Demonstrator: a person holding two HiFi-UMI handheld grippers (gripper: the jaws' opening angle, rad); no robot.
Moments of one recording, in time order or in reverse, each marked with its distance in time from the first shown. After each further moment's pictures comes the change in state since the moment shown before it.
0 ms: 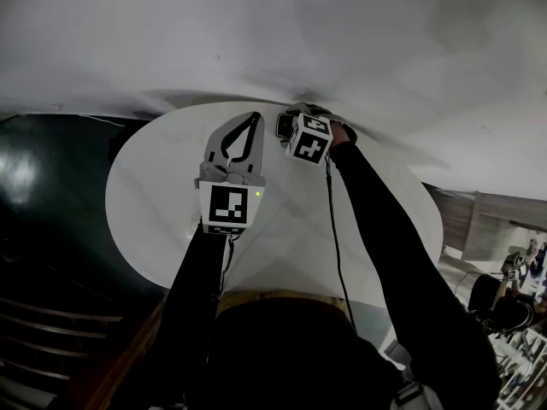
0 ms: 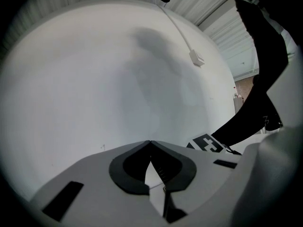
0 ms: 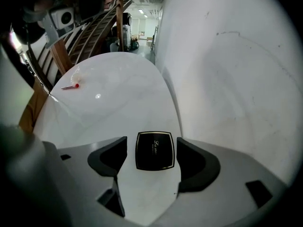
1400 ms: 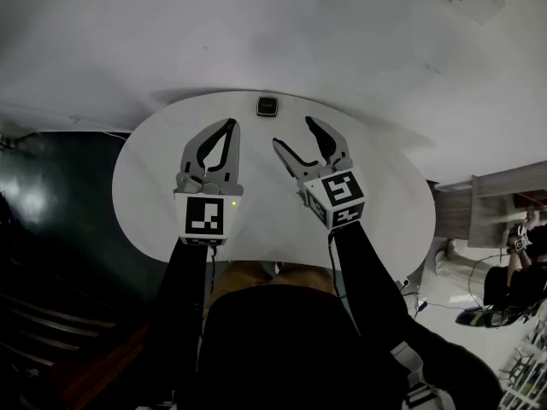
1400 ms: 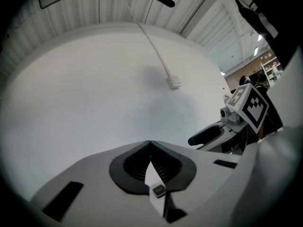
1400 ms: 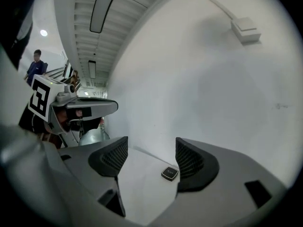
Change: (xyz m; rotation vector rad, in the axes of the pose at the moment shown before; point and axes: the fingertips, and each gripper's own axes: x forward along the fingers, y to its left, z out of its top) left arm -0.136 -0.081 0.092 0.130 -0.115 0.050; right arm -0.284 0.114 0.018 0.643 -0.894 -0.496
